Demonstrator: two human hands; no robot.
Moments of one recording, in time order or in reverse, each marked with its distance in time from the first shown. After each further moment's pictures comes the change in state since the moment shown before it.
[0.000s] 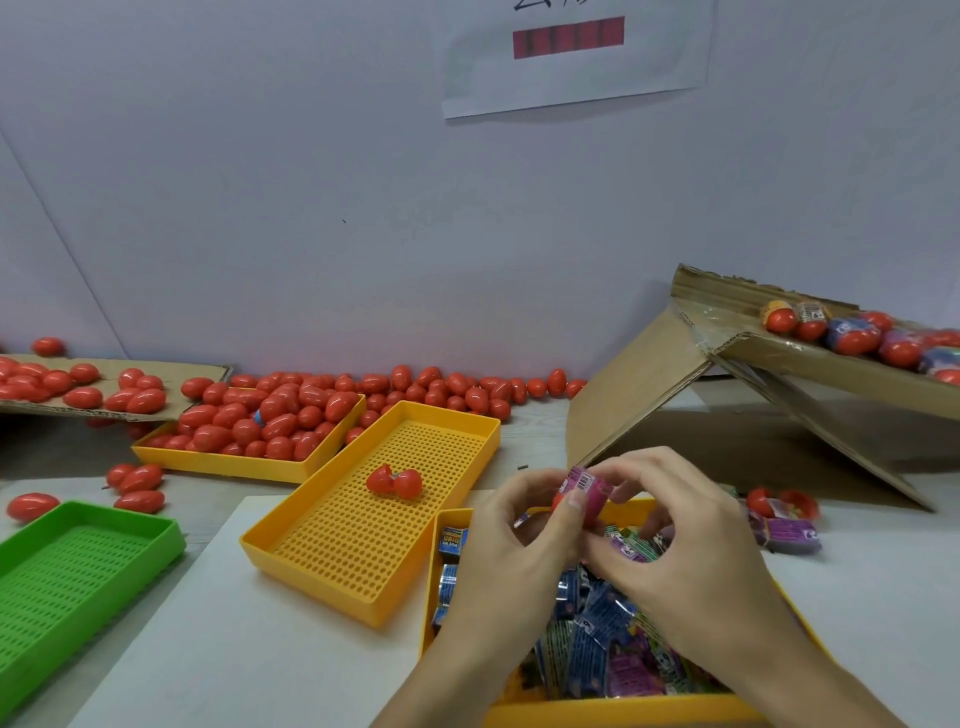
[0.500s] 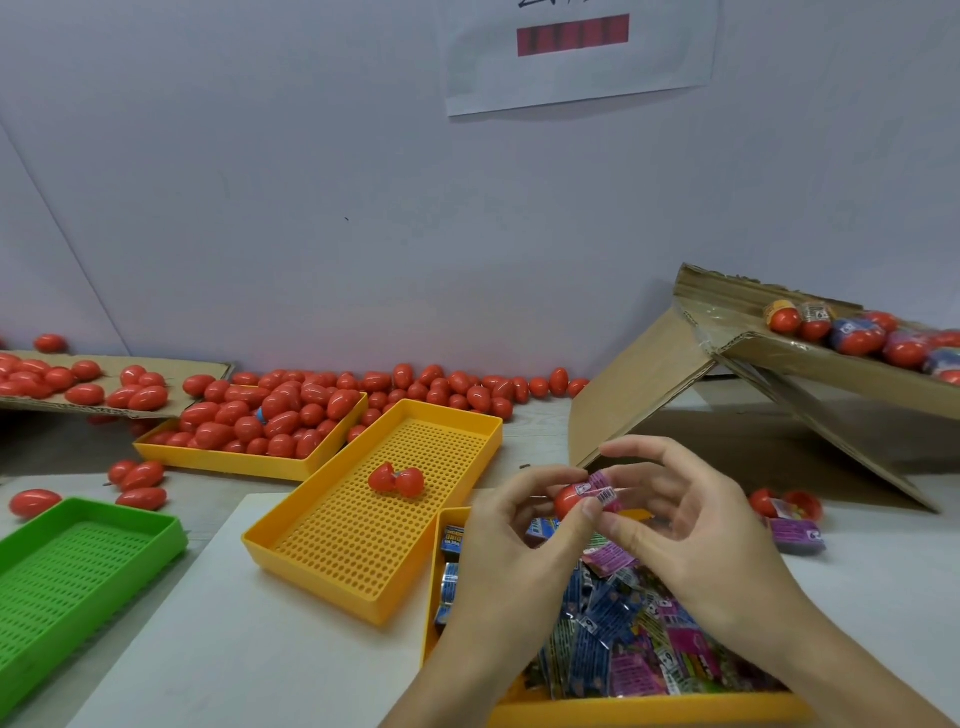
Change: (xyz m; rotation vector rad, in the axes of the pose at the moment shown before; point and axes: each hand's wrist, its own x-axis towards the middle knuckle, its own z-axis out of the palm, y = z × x) left_hand -0.002 0.001 -0.001 0.170 0.046 0.126; right_hand 0.007 0.007 -0.006 0.534 -0.120 0.226
